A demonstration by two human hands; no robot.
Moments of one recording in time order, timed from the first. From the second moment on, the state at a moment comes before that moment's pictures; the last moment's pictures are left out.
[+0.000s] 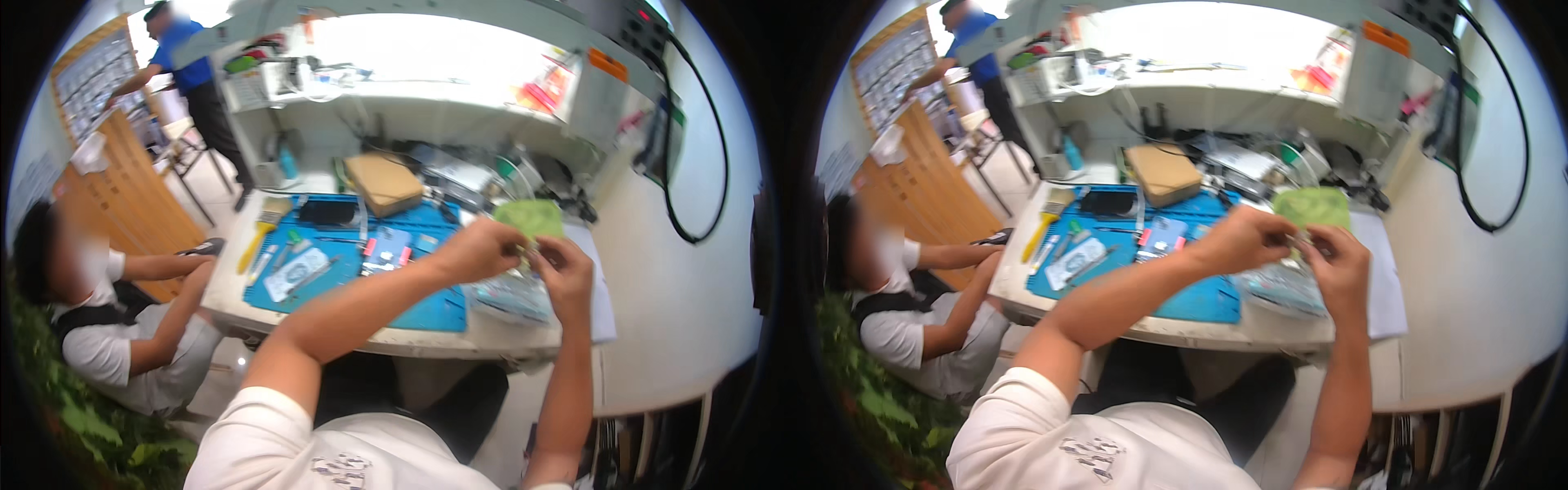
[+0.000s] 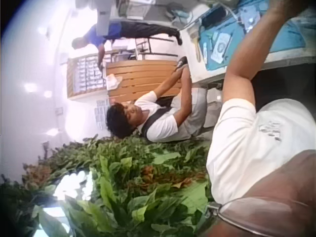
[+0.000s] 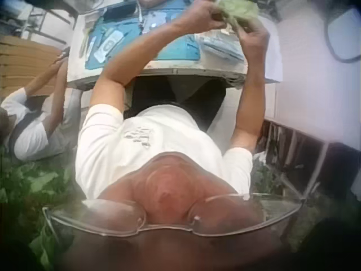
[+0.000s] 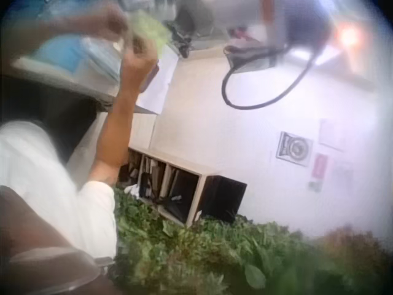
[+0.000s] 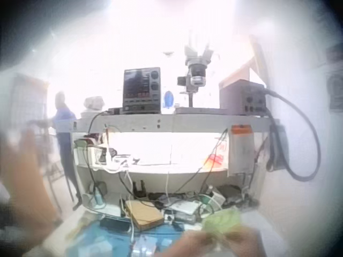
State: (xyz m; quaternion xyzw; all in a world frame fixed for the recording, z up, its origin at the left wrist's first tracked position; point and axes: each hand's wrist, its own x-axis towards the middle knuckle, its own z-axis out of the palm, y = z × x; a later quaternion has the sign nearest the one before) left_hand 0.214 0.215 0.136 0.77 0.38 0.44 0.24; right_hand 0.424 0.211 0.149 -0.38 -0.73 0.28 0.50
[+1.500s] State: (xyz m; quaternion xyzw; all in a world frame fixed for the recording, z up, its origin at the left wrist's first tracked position) left_hand 0.197 0.193 0.120 0.75 0.38 0.52 0.15; right_hand 0.389 0.201 0.132 -0.35 -0.54 0.53 0.55
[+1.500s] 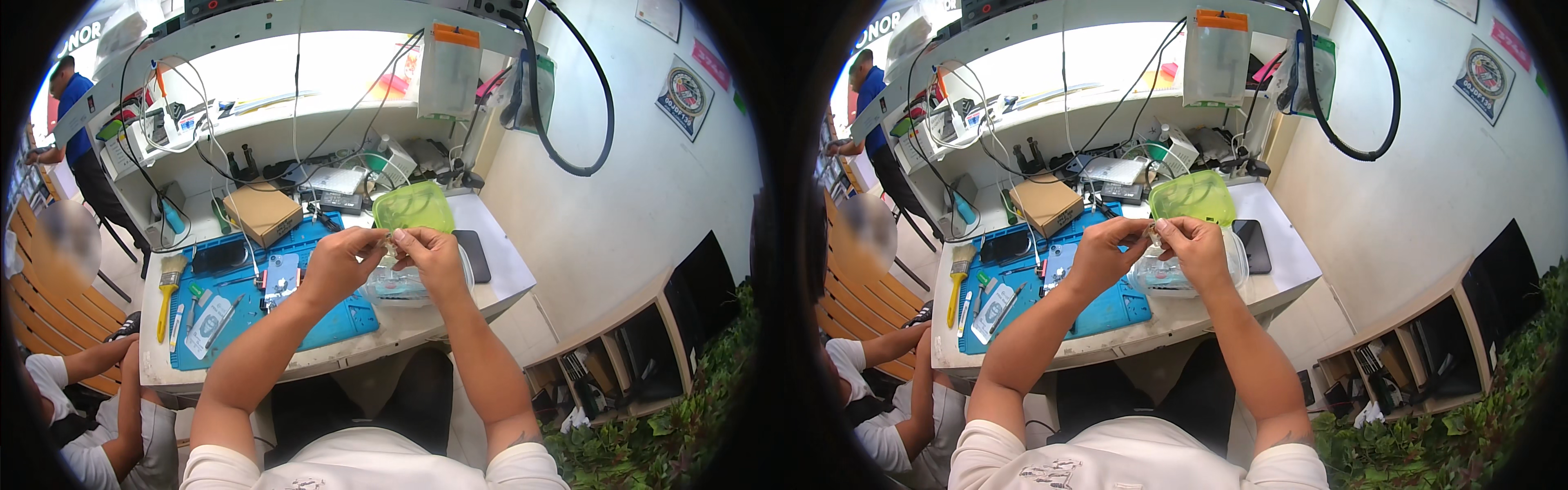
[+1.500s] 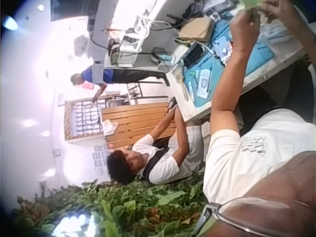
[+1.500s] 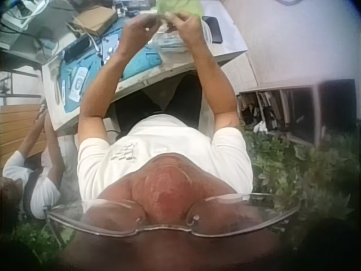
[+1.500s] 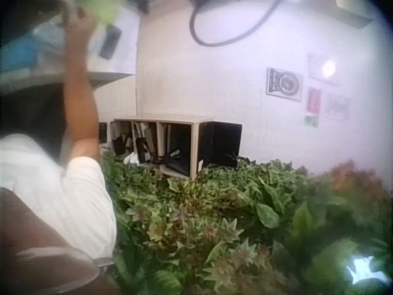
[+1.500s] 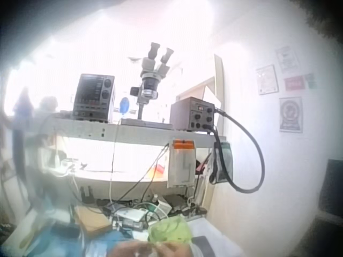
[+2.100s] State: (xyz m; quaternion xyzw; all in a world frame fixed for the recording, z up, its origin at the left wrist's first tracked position) left_hand 0.180 0.190 0.137 0.85 0.33 0.37 0.14; right_hand 0.425 0.216 0.169 -0.41 -0.72 0.47 0.31
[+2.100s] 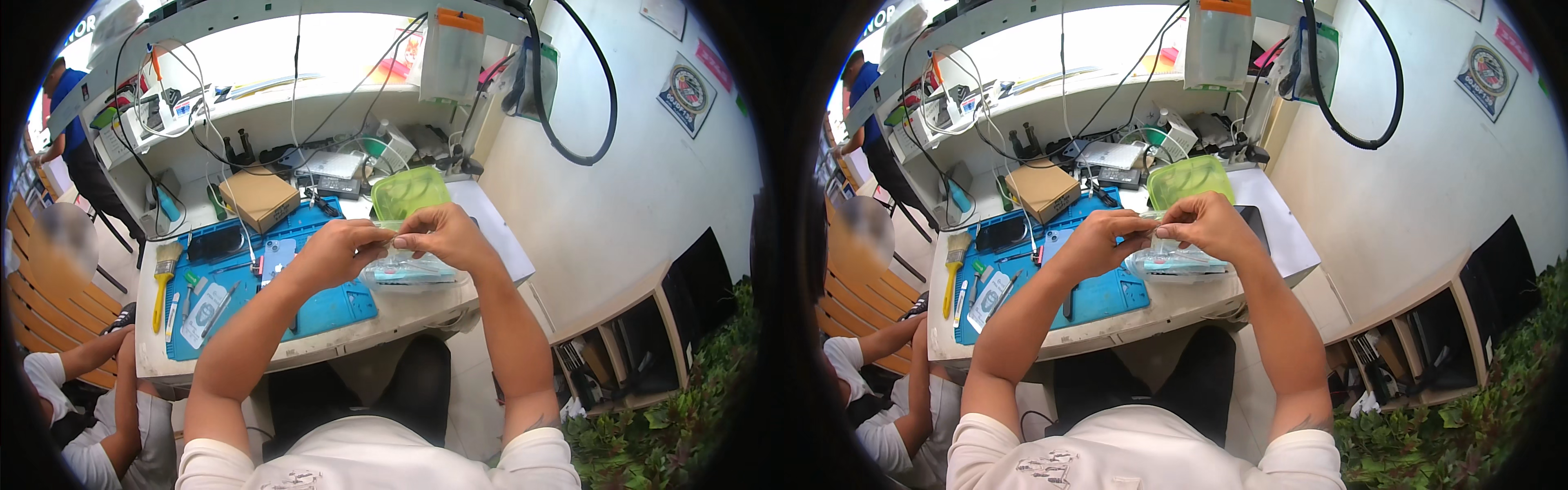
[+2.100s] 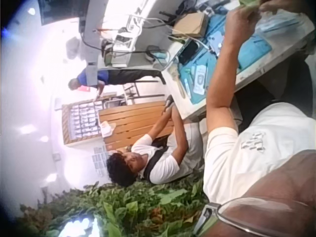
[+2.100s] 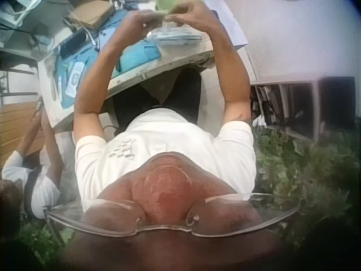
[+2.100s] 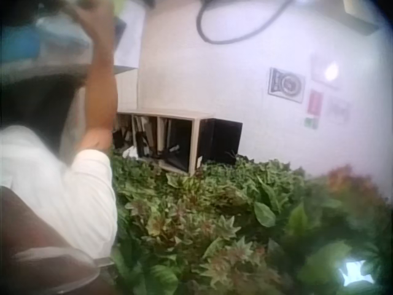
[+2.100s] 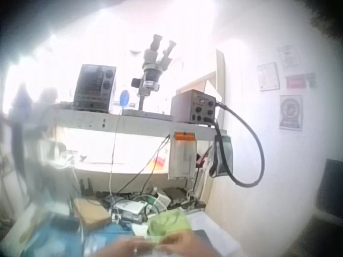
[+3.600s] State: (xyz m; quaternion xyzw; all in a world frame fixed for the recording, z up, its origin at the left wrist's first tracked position) left_hand 0.184 0.200 0.114 0.66 0.39 0.38 0.51; right_hand 0.449 0.182 0.157 -0.27 -0.71 0.55 0.35
